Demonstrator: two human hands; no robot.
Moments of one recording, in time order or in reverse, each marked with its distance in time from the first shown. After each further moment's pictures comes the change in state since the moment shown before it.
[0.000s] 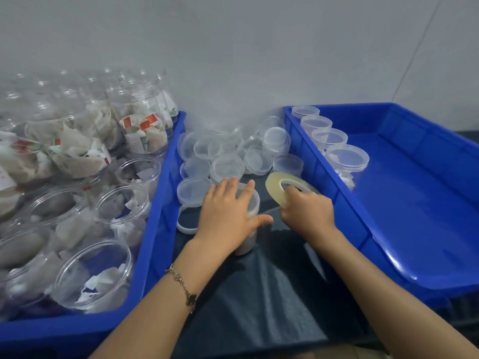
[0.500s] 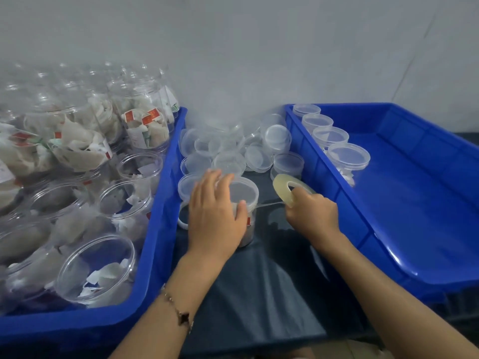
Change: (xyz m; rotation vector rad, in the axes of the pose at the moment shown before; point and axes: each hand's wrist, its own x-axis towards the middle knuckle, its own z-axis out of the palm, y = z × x) left_hand -0.035 0.001 -0.010 -0.393 0.456 -0.140; right_hand -0.008 0.003 -0.002 0.034 -0.099 0.124
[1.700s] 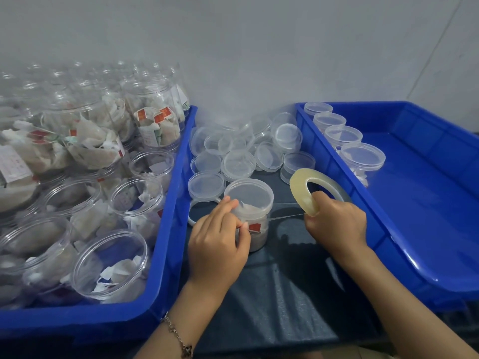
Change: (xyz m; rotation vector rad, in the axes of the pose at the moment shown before) left_hand -0.036 -0.015 -0.001 0.038 0.179 0.197; right_hand -0.025 0.000 -0.023 0.088 0.209 -0.087
